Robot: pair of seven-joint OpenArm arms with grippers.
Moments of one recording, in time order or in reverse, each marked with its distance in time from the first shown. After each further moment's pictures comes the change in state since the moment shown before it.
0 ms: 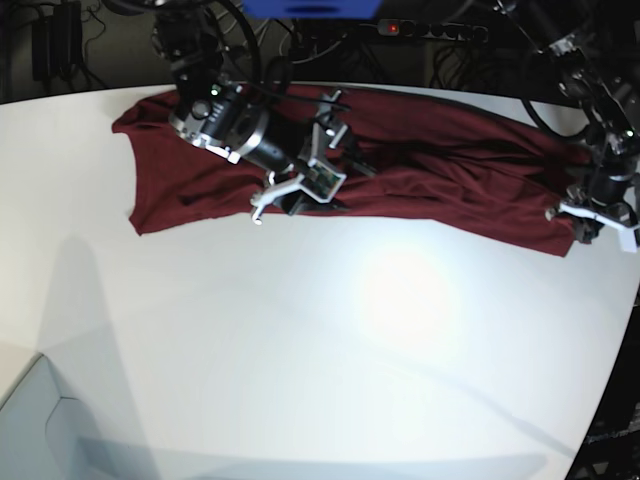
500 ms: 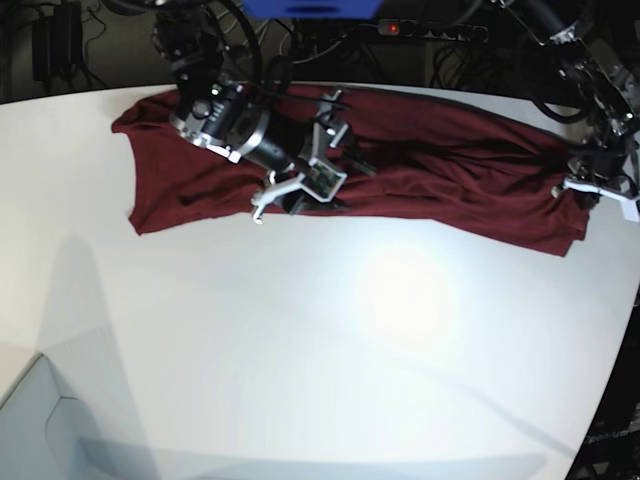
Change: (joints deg) left arm 0.6 0.8 -4.0 -6.6 -0.3 0.0 -0.1; right arm 0.0 0.0 0.0 0.0 0.0 0.0 0.0
